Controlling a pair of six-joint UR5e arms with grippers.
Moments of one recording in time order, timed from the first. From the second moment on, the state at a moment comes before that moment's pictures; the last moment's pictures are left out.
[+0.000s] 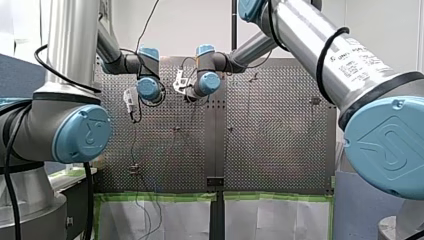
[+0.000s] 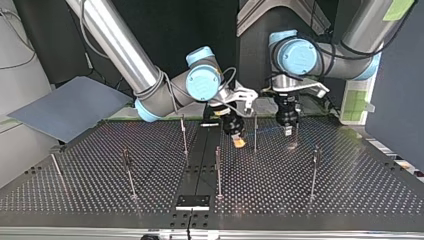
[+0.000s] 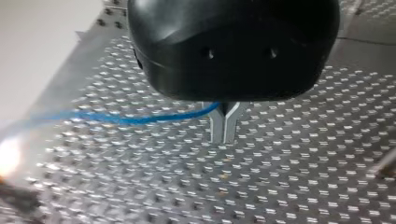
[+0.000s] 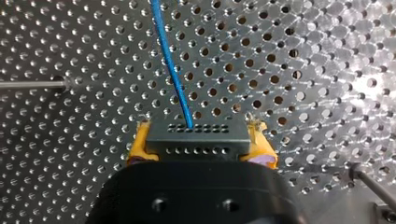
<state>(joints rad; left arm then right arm) -0.14 -1.68 -1.96 -2.64 -1.86 -1.77 2.44 -0.85 0.99 -0.04 1.61 1.85</state>
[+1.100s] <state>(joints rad) -0.12 -1.87 -2.15 -2.38 -1.75 -1.80 2.45 -0.85 1.22 -0.07 1.62 1.77</state>
